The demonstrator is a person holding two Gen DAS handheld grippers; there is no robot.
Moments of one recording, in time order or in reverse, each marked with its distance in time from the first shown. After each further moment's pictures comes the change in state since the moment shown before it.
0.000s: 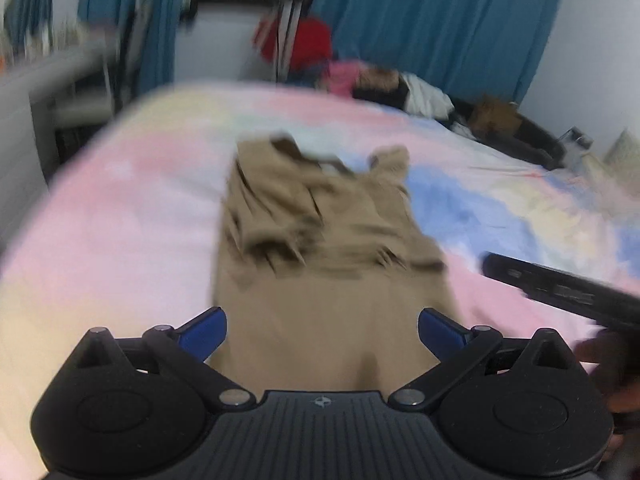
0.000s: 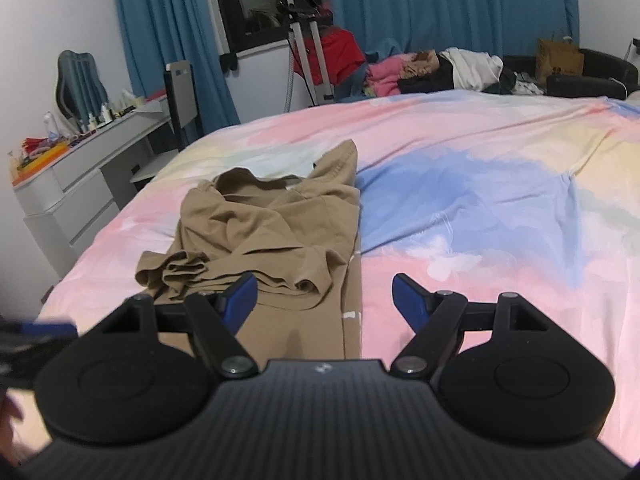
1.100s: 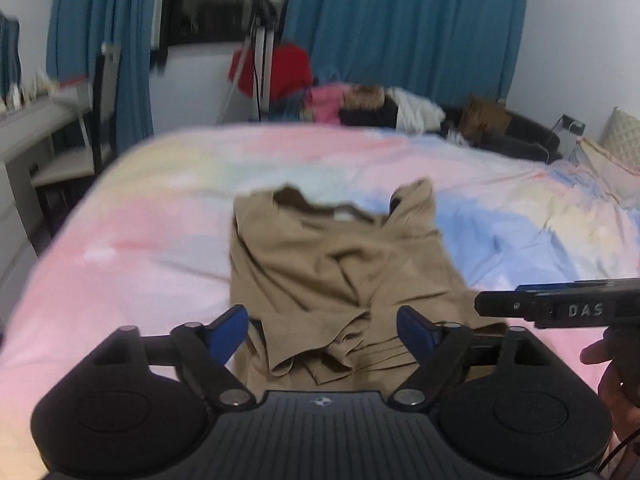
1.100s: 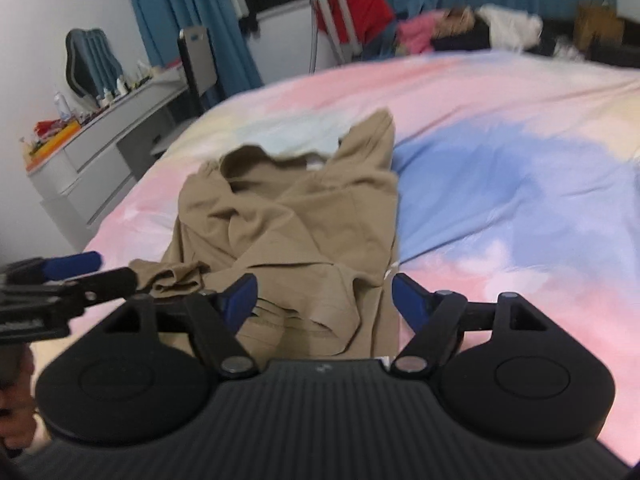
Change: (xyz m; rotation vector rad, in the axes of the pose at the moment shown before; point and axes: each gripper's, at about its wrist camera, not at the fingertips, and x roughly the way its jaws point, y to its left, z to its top) left arm 0.053 0.014 0.059 0.237 -0.179 0.109; right arm 0.073 -0.002 0.026 0.010 0.118 0.110
